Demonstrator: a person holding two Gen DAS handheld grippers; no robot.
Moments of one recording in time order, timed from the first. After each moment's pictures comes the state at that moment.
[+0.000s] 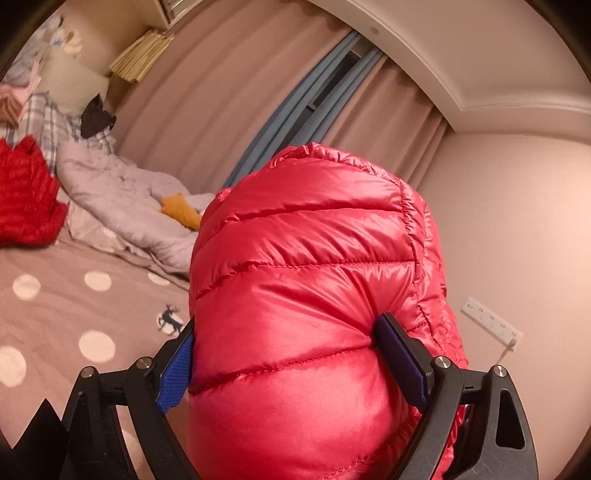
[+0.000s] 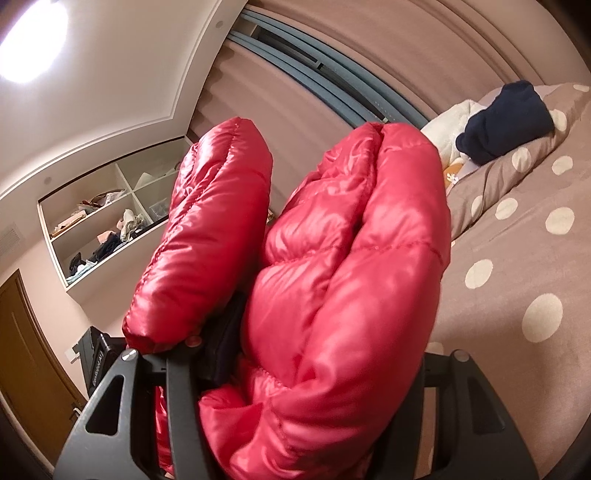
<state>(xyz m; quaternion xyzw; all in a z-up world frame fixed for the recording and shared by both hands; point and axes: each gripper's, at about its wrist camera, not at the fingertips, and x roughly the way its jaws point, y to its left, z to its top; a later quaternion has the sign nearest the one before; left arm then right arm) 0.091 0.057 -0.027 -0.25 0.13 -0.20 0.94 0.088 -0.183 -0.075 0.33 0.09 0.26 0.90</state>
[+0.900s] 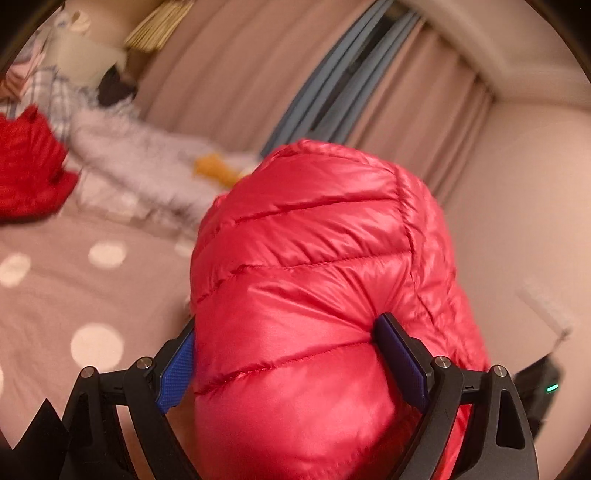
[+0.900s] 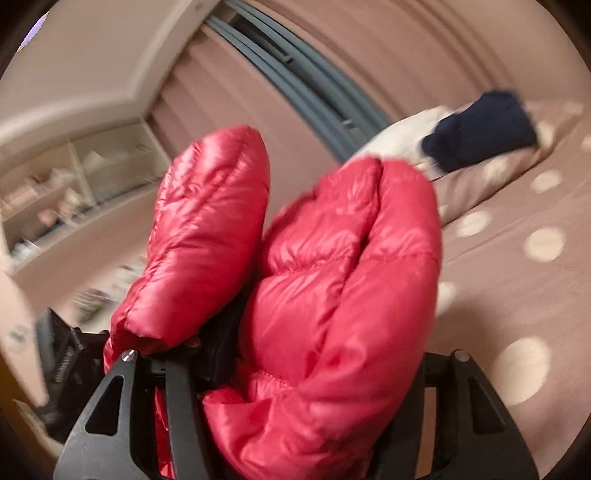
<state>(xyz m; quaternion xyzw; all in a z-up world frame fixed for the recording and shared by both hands) 0.217 0.050 -0.126 -0.22 0.24 -0.12 0.94 0.183 -0.173 -0.131 0.24 0.13 0.11 0.96</state>
